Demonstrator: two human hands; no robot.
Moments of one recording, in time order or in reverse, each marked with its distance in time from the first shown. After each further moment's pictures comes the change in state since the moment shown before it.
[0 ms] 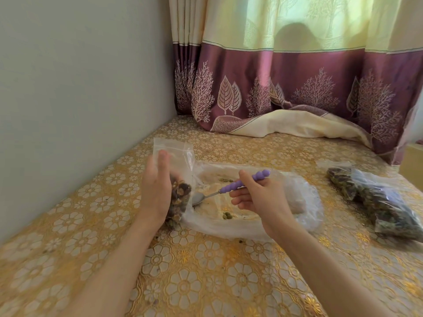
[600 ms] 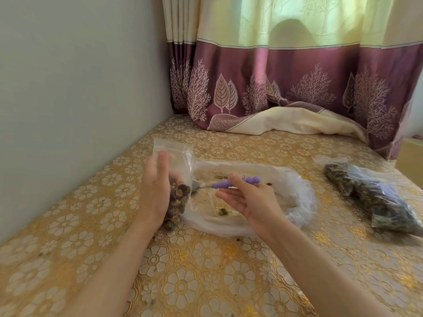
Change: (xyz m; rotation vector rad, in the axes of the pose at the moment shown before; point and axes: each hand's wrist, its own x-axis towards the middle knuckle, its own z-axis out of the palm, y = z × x) left_hand -0.001 -0.006 0.002 0.000 -0.053 -0.027; right_hand 0.000 0.007 0.007 0.376 -0.029 0.198
